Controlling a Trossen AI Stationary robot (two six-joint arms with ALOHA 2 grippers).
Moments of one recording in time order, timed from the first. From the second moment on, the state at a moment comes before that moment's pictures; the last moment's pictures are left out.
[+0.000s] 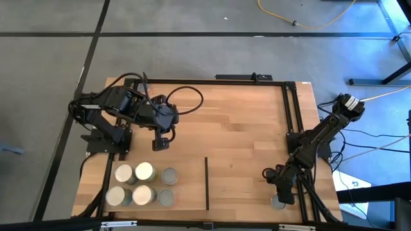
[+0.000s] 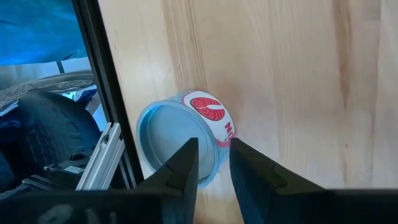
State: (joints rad) left arm -0.23 1.58 2.11 -1.57 -0.25 -0.34; right arm 0.87 1.27 0.55 -0.36 -0.25 1.12
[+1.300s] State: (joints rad) left arm -0.23 1.58 2.11 -1.57 -0.24 -0.34; right arm 0.83 1.44 0.68 -0.42 -0.21 1.36
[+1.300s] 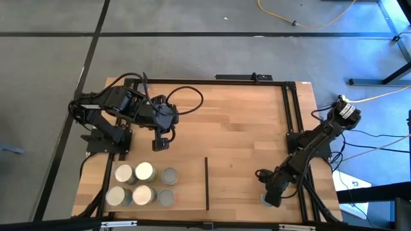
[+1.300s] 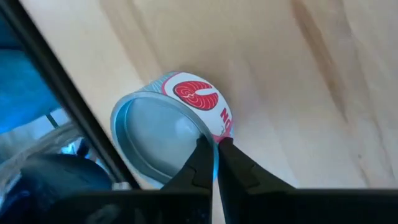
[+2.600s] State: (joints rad) left arm -0.27 1.58 2.11 -1.57 -0.19 -0.30; right arm 0.42 1.86 2.11 -1.57 -0.10 0.74
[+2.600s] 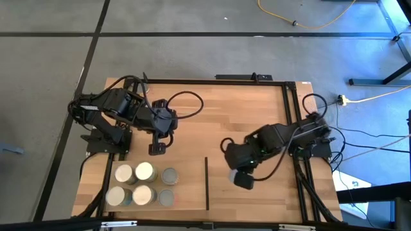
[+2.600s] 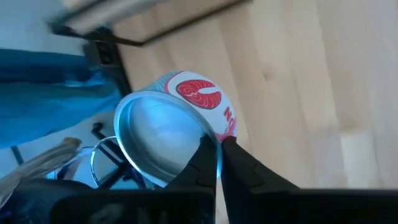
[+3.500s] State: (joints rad) left arm -0.27 1.58 2.11 -1.57 -0.14 -0.28; right arm 0.22 2.06 2.34 -1.46 0.19 0.43
